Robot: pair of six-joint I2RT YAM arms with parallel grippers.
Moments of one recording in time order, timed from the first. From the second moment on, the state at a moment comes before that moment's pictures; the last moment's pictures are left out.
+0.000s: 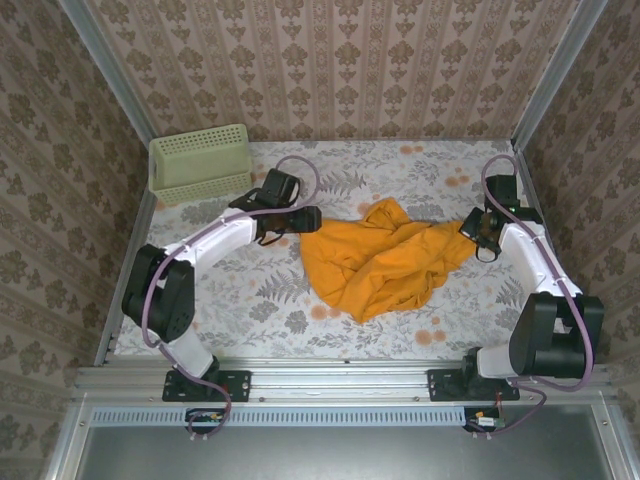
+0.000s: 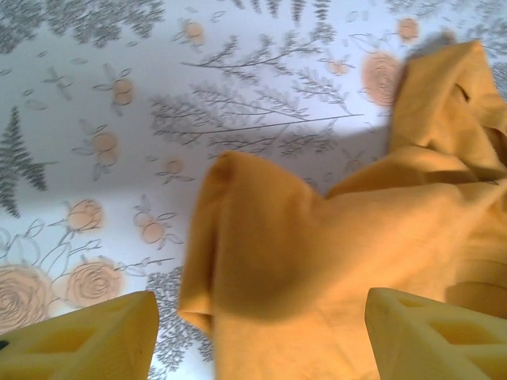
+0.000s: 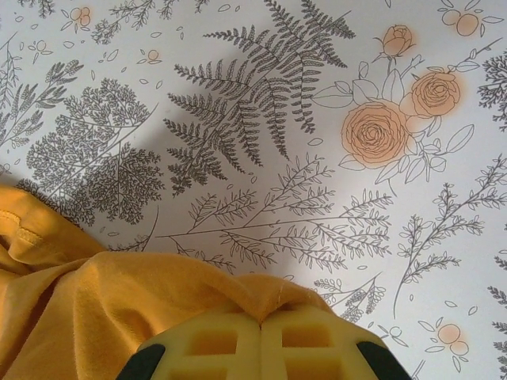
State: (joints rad) left arm -0.56 1.68 1.22 -0.45 0.11 -0.43; right arm -0.15 1.38 1.02 -0.72 0.08 0.53
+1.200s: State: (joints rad) left arm -0.83 1.47 1.34 -0.60 -0.16 -0.38; right arm -0.01 1.53 1.25 -0.78 0.21 0.47
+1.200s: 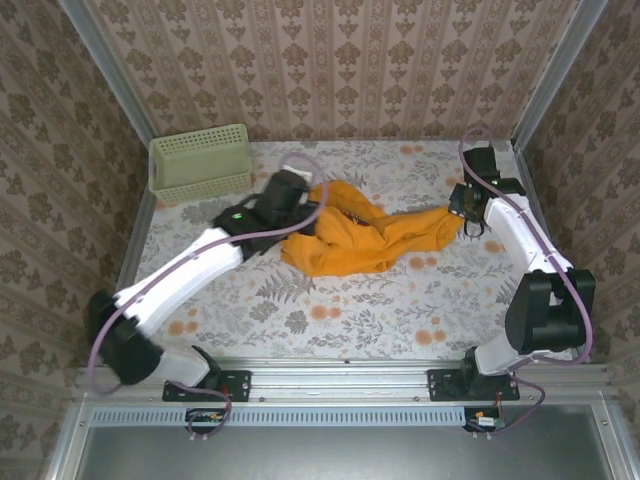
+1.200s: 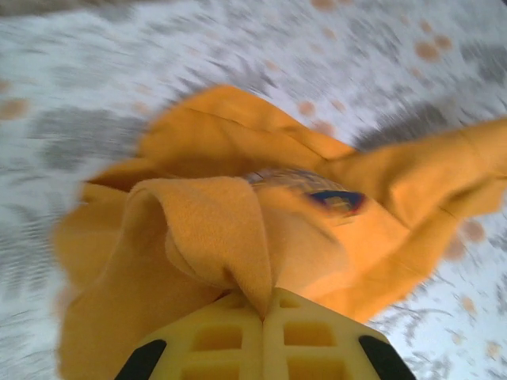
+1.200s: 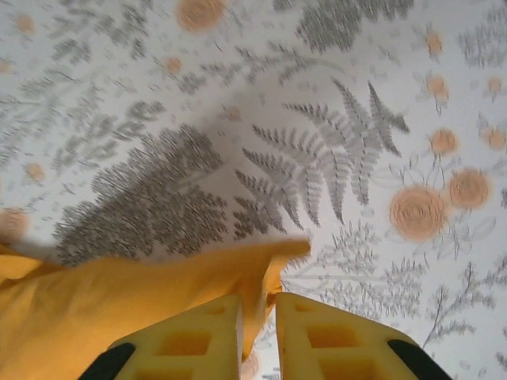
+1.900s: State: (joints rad) left arm -0.78 1.47 1.16 -0.55 -0.01 -0.36; right arm 0.51 1.28 0.95 -0.51 0.01 0.61
